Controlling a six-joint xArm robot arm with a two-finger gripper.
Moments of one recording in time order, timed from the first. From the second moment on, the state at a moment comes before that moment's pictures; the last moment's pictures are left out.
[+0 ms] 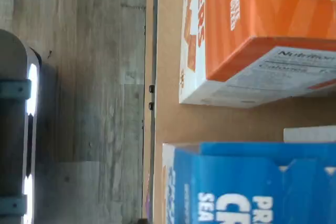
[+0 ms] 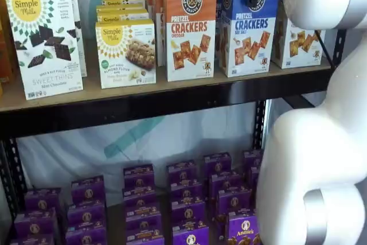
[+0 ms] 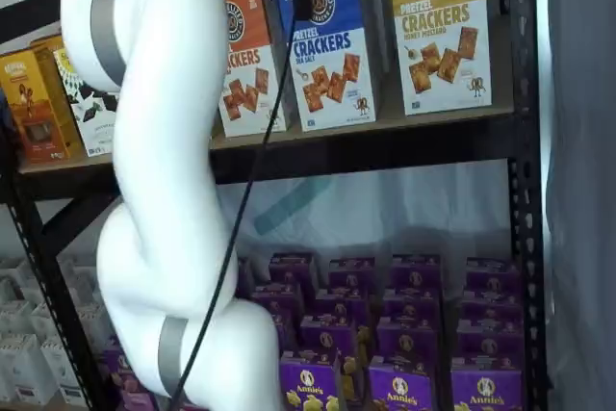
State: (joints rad) arm -0.16 -0.11 -1.79 0.14 1.81 -1.68
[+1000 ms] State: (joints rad) arm -0.17 -0.12 -1.79 0.15 1.81 -1.69
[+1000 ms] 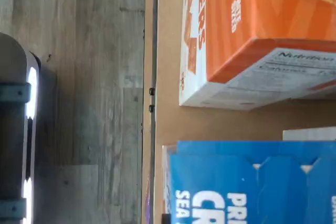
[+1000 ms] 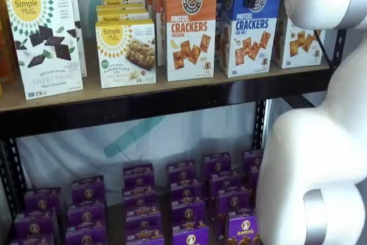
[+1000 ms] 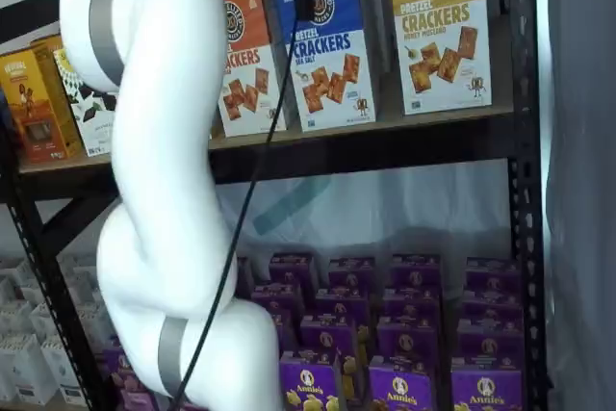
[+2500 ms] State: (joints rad) arm -0.17 -0.48 -1.50 0.14 1.91 -1.68
